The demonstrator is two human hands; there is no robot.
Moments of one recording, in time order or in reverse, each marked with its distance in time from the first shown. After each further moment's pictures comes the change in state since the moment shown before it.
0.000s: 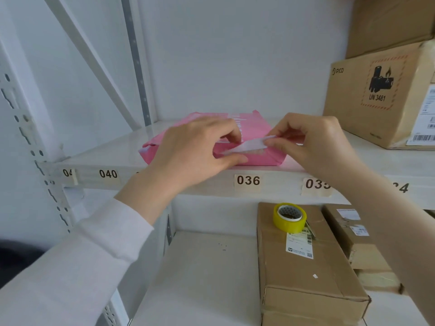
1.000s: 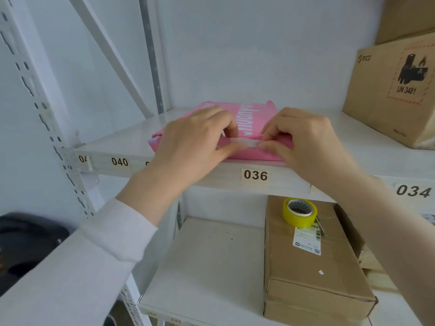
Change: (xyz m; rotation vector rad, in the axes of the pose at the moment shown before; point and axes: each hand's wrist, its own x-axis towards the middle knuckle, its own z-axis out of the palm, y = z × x) left_hand -0.006 0.000 -0.001 0.125 0.057 -0.002; right_hand 0.005 -0.005 0.017 -0.084 -0.057 -0.153
